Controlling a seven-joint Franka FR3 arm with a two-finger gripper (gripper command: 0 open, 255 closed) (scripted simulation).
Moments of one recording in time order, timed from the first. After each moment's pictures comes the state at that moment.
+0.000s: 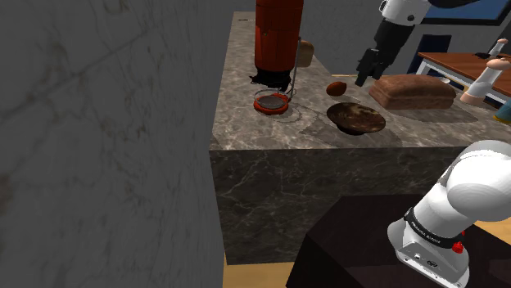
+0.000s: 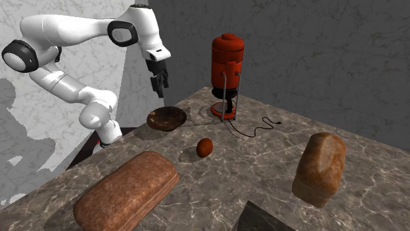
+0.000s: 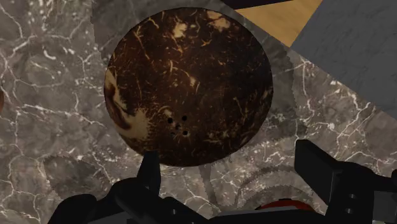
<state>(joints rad) 0.01 -0.77 -0.07 -2.35 -0.06 1.70 0.06</state>
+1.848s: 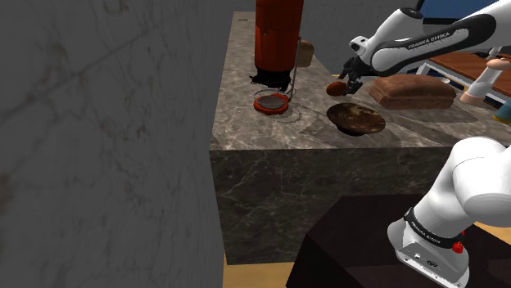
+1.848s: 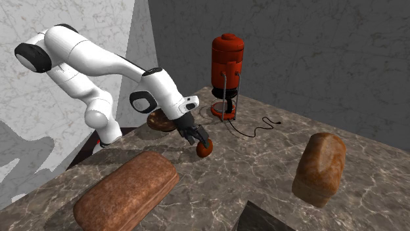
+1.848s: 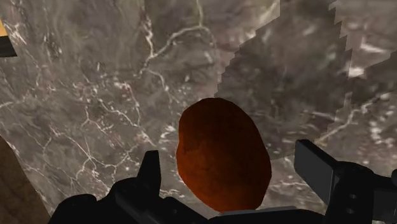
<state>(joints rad) 0.29 -0.36 -0.75 -2.45 -0.32 2.66 -1.09</state>
